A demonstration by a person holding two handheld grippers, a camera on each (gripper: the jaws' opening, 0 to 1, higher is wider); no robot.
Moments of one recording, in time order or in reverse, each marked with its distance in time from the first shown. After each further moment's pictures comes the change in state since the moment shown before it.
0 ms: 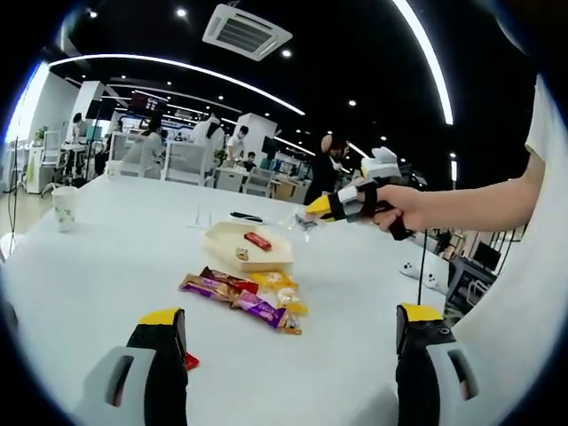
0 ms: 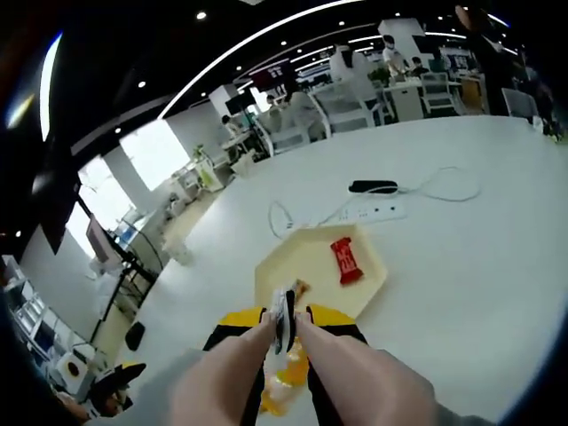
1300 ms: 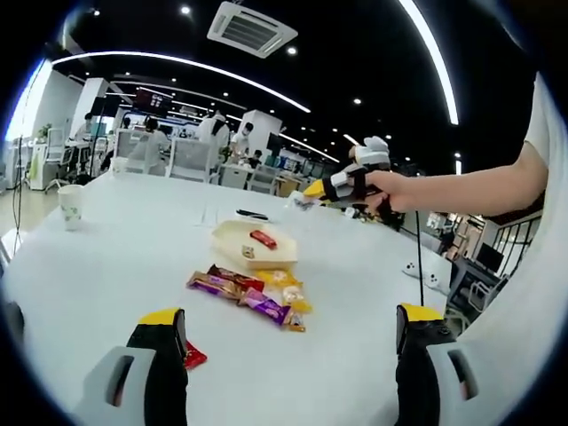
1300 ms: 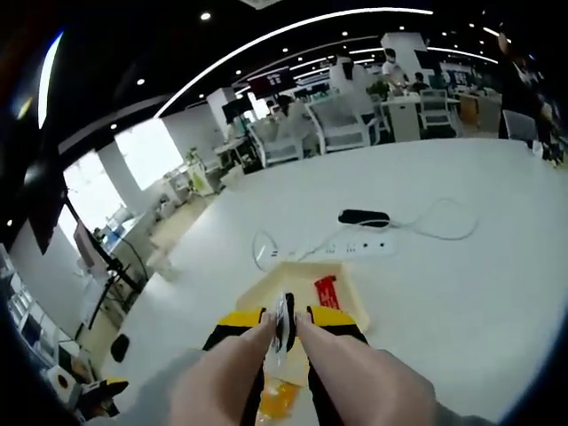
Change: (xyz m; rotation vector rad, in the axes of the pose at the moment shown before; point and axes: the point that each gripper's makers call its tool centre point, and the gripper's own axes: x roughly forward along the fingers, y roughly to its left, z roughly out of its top) left arm -0.008 0.004 0.002 -0.013 0.016 0.021; right arm -0.001 0.002 0.047 -0.050 -0.037 -0.052
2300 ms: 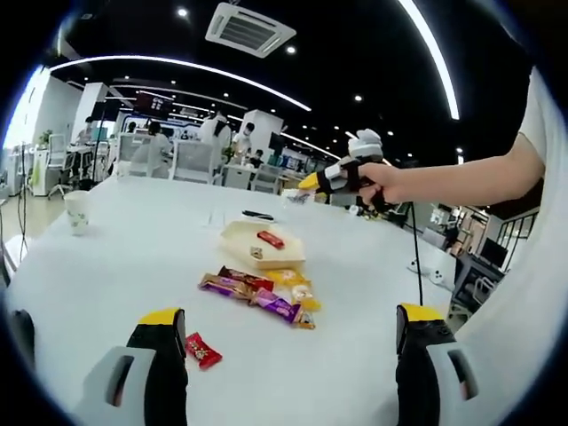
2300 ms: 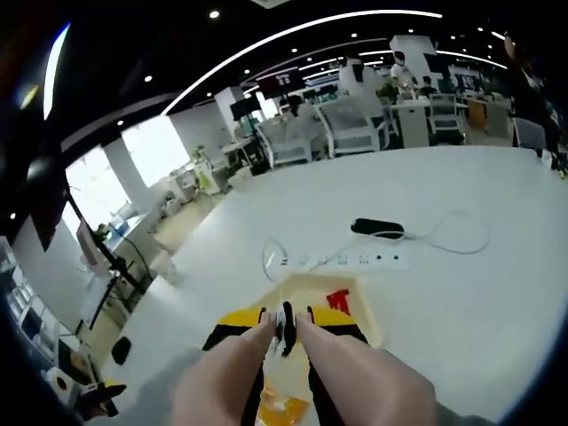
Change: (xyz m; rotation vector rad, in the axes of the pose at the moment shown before) left arm -0.011 0.011 0.005 0.023 0.002 0.024; right arm 0.038 -0.008 0.021 -0.028 0.001 0.029
